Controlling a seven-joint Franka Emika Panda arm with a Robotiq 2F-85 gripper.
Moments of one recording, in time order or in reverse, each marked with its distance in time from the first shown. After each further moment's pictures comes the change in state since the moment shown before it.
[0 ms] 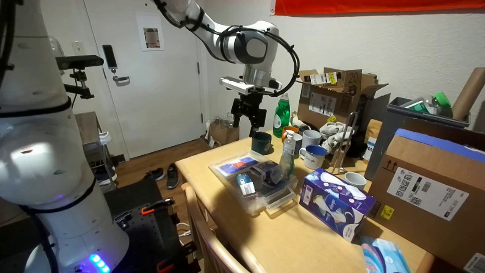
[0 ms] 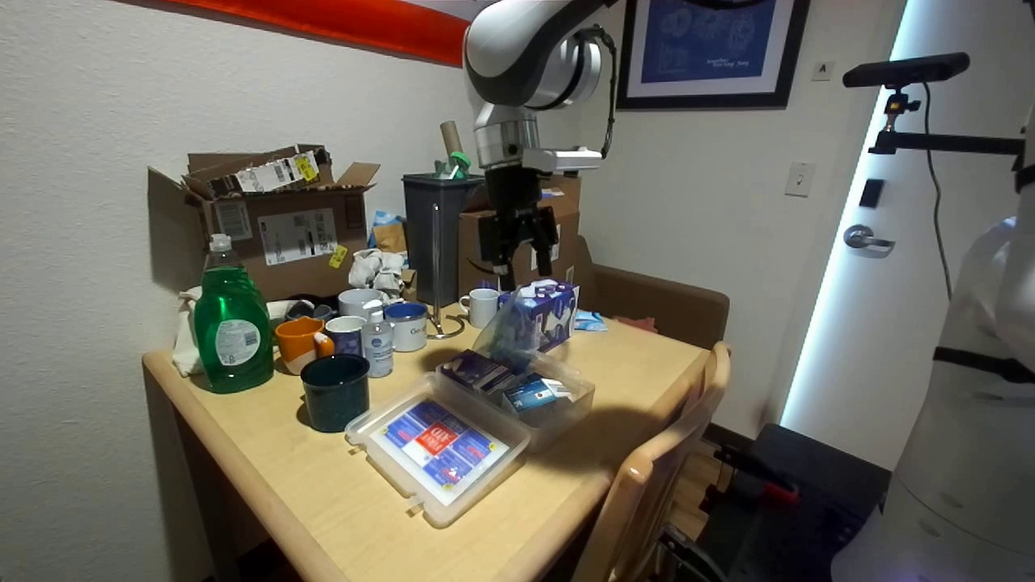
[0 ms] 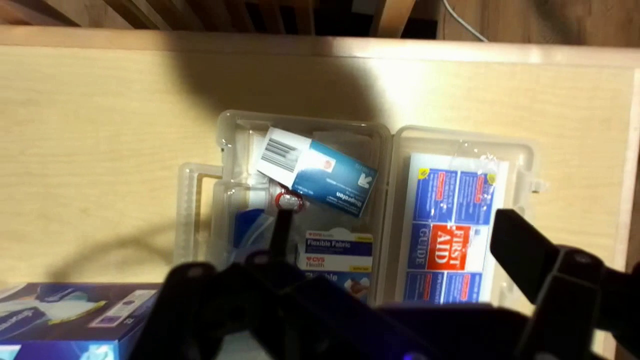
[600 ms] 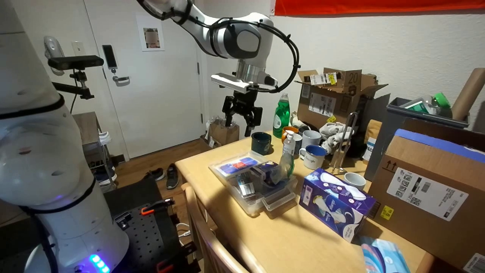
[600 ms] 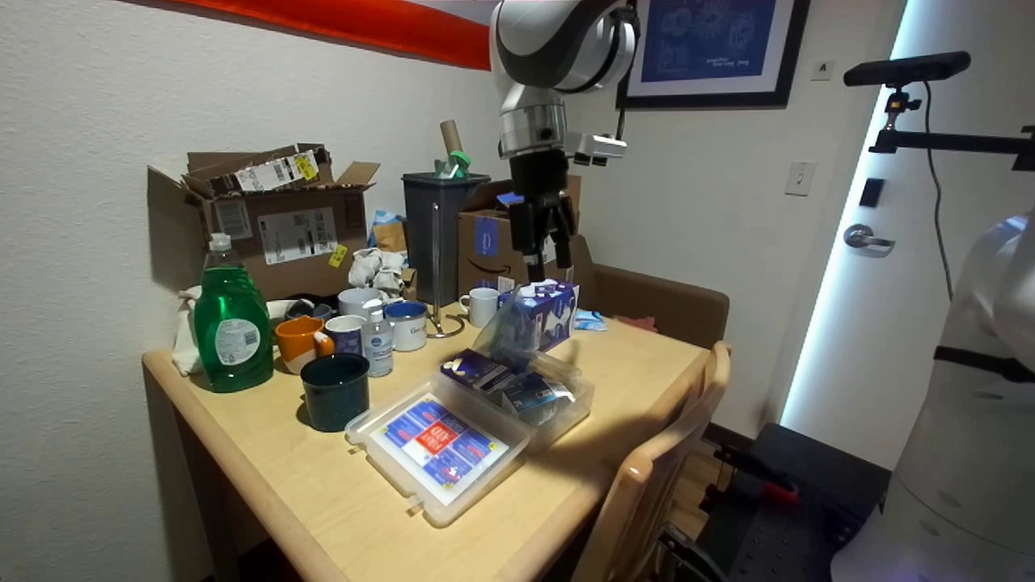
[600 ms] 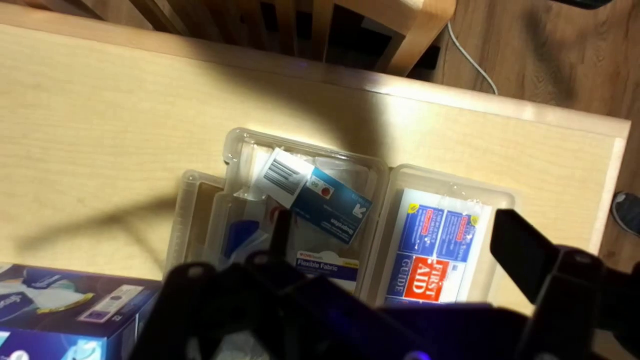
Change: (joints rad) arm -0.018 -0.122 0.000 -0.102 -0.001 -0.008 -0.156
